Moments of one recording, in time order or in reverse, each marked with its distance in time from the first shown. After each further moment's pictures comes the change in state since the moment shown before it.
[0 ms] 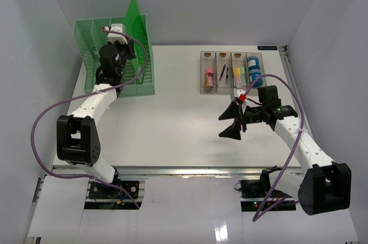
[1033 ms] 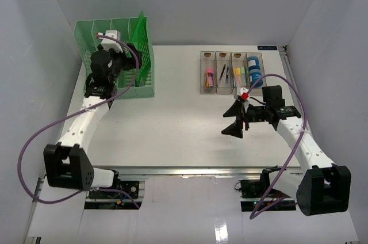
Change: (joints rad) left arm 0.004 -0.269 -0.081 -0.302 0.076 -0.078; right arm -0.052 -0.015 -0.001 -0.003 0.067 -0.007
